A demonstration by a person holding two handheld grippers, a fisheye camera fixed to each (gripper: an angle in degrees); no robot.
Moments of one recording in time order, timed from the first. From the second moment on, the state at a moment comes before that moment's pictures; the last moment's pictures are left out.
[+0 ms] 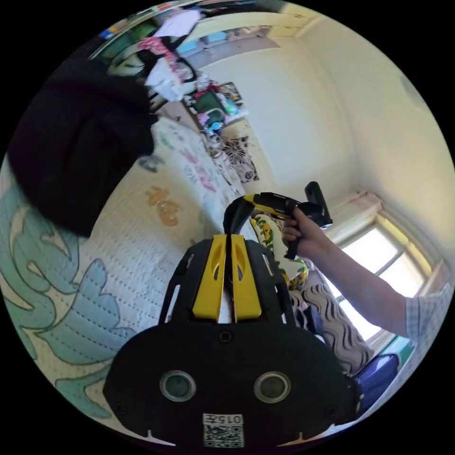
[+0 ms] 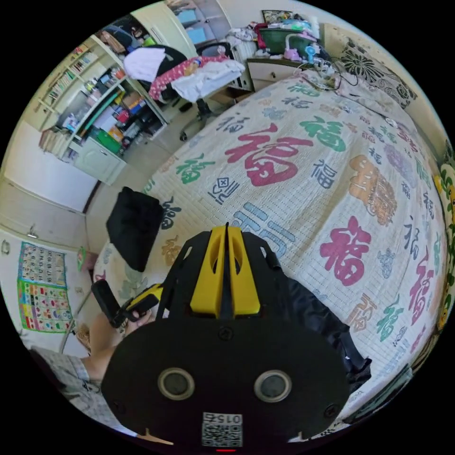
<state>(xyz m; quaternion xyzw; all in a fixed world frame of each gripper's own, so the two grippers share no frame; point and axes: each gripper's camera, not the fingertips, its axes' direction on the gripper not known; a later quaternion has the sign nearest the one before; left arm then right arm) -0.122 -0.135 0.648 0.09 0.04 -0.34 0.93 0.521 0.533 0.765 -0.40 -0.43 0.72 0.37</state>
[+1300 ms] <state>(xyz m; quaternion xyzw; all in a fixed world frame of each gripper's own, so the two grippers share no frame) 0.115 -0.212 0.782 -0.27 0.06 -0.06 0.96 0.483 0.592 0.445 -0.43 -0.41 0.75 0.28</state>
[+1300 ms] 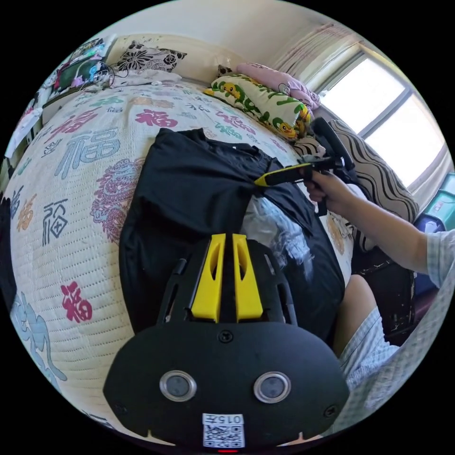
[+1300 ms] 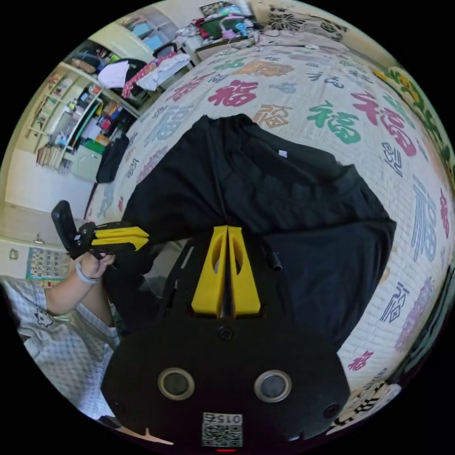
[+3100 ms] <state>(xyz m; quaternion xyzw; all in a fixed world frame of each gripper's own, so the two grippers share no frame) 0.320 -0.204 0.618 -0.36 0.09 0.17 0.91 0.474 0.266 0.099 -0.44 -0.41 0.70 0.38</state>
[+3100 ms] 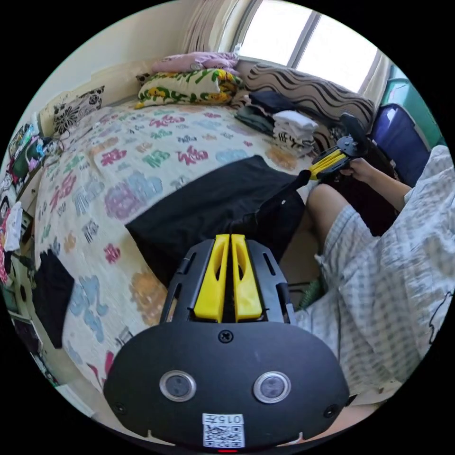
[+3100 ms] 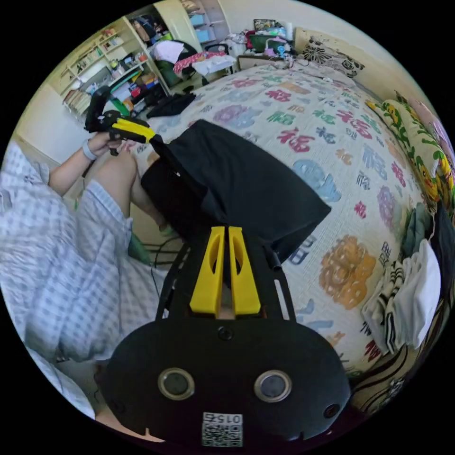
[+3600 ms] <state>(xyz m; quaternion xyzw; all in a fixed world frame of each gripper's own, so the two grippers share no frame) 0.364 -0.118 0.612 -0.48 0.02 0.23 0.85 0.375 0.166 0.065 -0.50 -0.47 0.64 0.35</state>
